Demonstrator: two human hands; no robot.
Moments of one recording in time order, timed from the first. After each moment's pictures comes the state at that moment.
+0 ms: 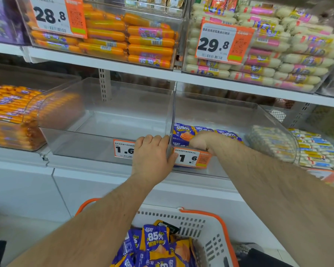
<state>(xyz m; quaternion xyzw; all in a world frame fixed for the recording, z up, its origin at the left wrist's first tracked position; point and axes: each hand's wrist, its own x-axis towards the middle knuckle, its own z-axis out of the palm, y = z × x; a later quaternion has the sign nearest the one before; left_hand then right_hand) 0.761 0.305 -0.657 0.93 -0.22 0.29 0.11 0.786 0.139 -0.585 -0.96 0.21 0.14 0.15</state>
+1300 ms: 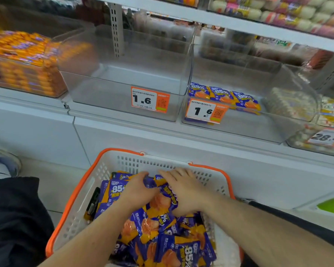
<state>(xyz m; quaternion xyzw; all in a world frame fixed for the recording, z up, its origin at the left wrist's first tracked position) 0.638 0.389 -0.797 0.86 0.00 -0.23 0.45 0.618 0.206 -0.775 -0.96 -0.21 0.16 0.01</state>
